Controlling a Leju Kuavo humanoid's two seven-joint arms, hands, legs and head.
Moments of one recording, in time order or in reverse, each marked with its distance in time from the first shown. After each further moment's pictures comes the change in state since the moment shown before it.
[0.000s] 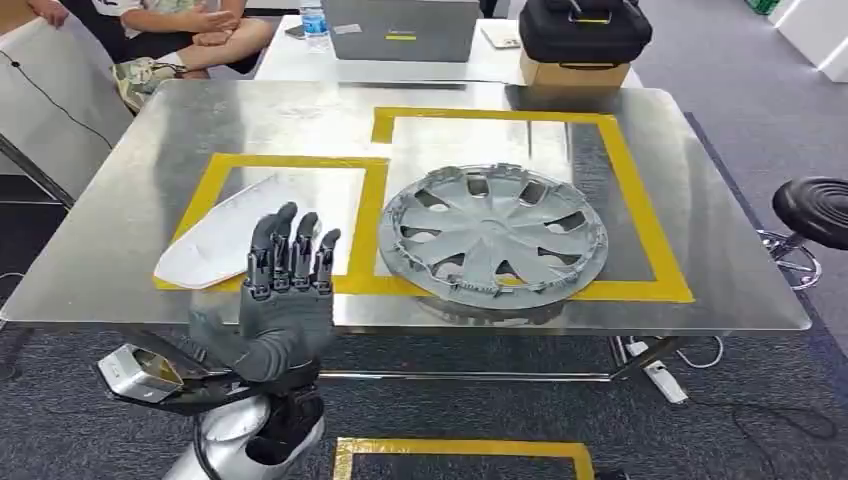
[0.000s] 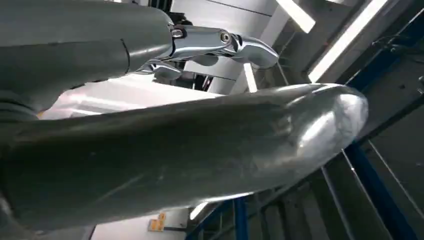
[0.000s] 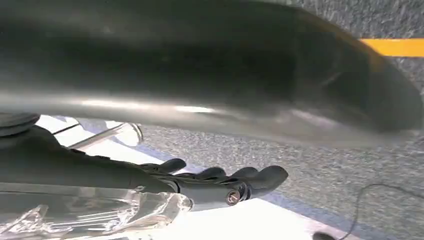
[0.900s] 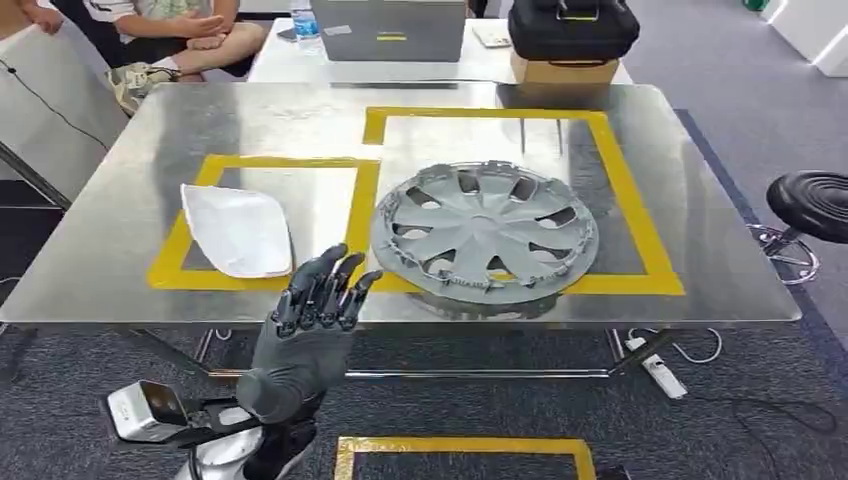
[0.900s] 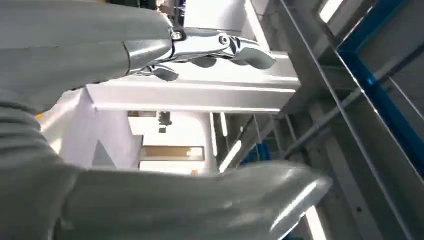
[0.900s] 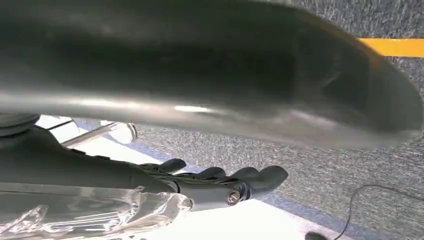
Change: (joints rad) left arm 0.075 -0.027 0.046 -0.014 -0.181 -0.270 -0.009; right arm -0.003 0.000 0.000 0.000 0.018 0.013 -0.016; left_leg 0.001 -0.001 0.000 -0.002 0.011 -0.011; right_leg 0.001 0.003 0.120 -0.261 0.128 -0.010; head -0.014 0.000
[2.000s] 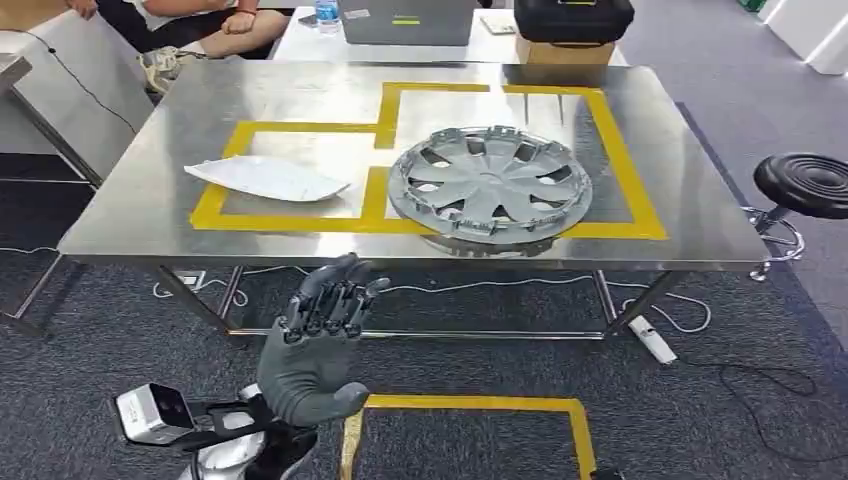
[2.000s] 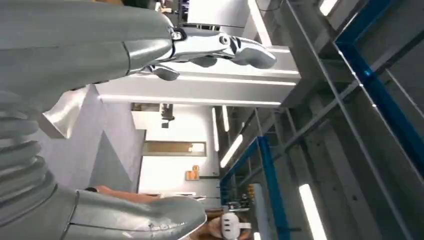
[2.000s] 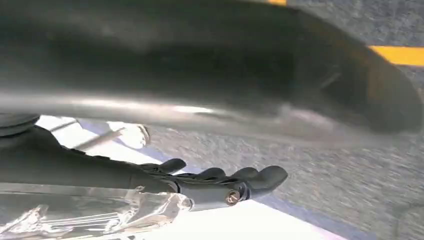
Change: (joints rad) left arm 0.014 0.006 -0.003 0.009 0.009 -0.018 0.000; right arm -0.002 0.000 0.000 0.000 0.015 0.007 -0.002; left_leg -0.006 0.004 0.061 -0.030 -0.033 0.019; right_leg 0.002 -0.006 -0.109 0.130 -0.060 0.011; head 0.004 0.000
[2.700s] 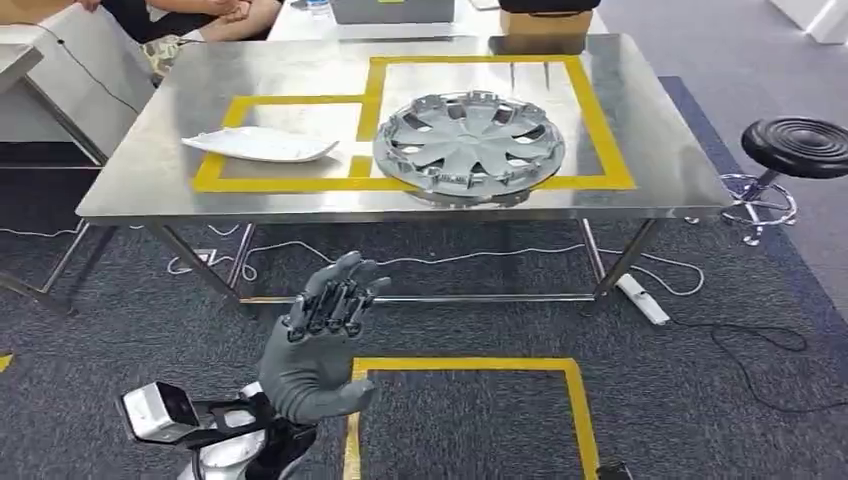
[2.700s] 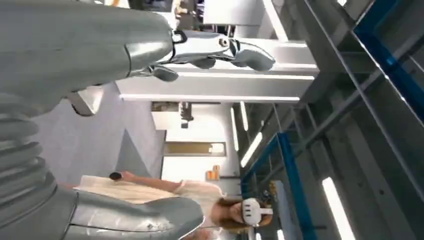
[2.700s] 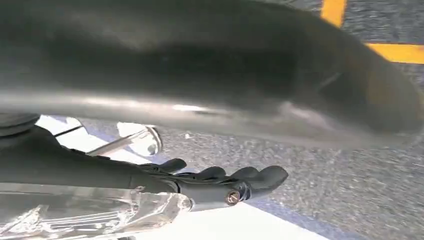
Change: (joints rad) left arm -0.008 0.010 -0.001 0.015 -0.015 0.050 0.000; right arm -0.005 -0.002 0.000 0.000 -0.003 0.002 -0.003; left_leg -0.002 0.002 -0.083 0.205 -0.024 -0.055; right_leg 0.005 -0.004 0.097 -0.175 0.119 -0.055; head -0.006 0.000
